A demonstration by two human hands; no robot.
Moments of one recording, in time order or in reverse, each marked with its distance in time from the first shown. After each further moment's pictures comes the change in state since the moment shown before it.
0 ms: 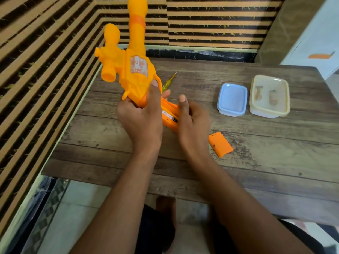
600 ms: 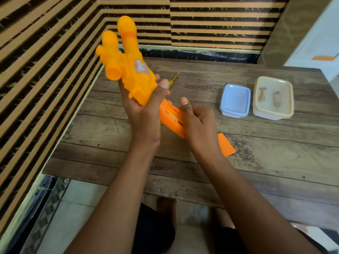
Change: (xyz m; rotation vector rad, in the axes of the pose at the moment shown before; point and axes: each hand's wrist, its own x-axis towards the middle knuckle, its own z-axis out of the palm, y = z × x) left_hand 0.012 -0.002 -0.007 -0.239 -0.217 -0.070; right_hand 0.005 -0.006 -0.014 0.045 -0.168 0.014
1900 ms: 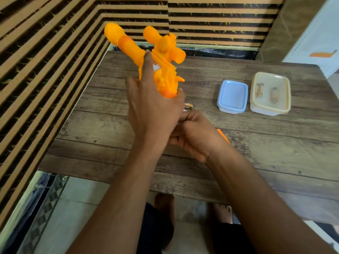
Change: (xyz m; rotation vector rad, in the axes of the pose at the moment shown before) left_hand -0.012 0.013 0.019 1.039 -0.012 0.165; right_hand -0.006 0.001 -0.012 0.570 -0.514 0.425
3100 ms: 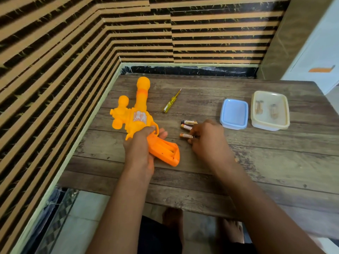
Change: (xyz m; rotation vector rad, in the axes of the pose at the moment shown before) left_hand 0.004 -0.059 -0.007 -1.064 -0.094 -0.904; right_hand 0.014 -0.007 -0.028 -1.363 0.501 -0.203
